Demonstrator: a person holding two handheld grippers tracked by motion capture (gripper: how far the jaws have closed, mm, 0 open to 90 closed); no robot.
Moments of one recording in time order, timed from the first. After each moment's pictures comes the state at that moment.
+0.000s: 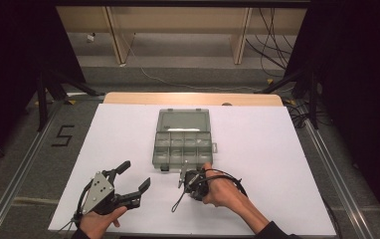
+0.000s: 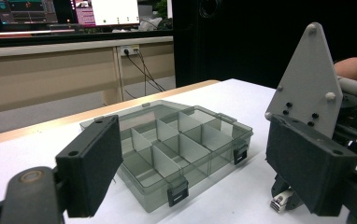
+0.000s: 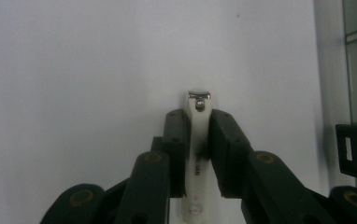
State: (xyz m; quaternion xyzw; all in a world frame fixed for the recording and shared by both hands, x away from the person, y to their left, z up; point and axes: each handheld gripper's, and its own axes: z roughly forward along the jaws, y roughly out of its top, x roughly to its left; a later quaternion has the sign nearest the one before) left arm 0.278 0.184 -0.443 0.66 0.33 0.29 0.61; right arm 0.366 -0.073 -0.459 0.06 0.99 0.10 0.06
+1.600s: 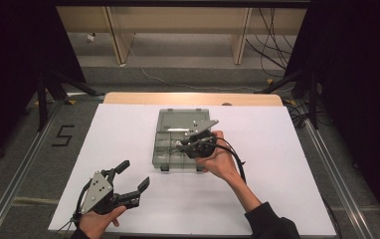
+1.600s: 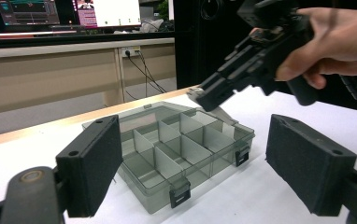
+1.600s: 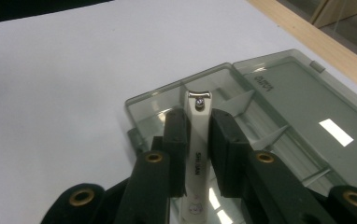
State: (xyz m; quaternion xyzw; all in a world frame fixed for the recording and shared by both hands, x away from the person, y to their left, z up) left arm 0.279 0.185 -0.442 0.66 0.33 0.29 0.61; right arm 0.429 -0.088 -0.403 0.22 0.88 0.41 0.13
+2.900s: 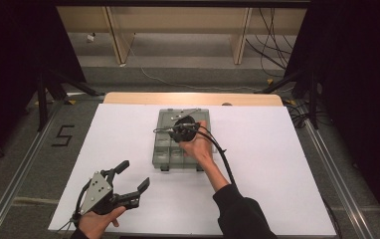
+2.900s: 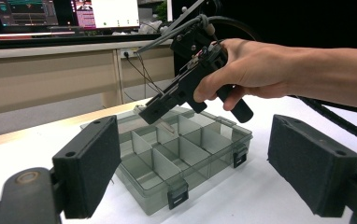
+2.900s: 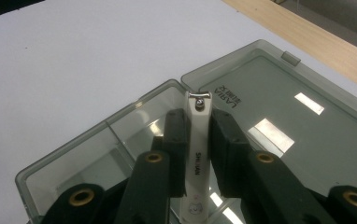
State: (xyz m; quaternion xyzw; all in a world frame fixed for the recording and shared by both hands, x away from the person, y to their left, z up) left arm 0.278 0.186 -0.441 0.66 0.33 0.29 0.62; right arm 0.490 -0.044 -0.433 0.31 0.86 0.38 0.14
